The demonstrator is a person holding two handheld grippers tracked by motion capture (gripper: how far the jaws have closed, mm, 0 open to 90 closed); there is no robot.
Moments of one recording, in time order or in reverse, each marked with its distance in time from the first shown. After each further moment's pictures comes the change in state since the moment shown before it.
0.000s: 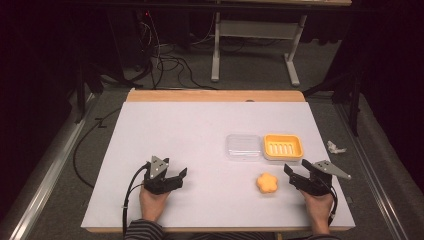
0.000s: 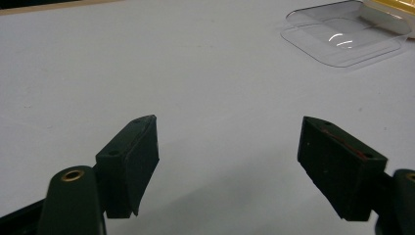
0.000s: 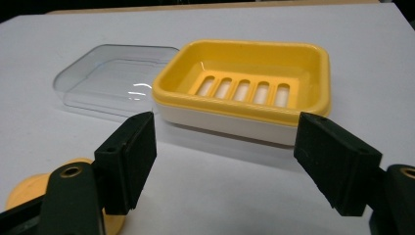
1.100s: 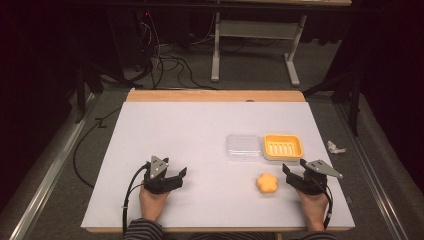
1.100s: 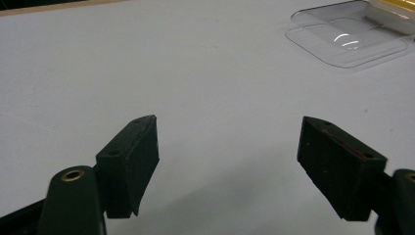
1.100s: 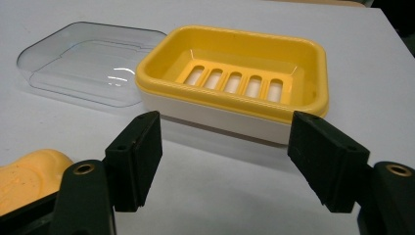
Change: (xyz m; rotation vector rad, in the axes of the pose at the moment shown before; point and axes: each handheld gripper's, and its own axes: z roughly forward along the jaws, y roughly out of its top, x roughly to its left) left arm 0.000 0.000 0.001 -0.009 0.014 0.007; right arm 0.007 -0.004 0.011 0.033 -0.081 -0.076
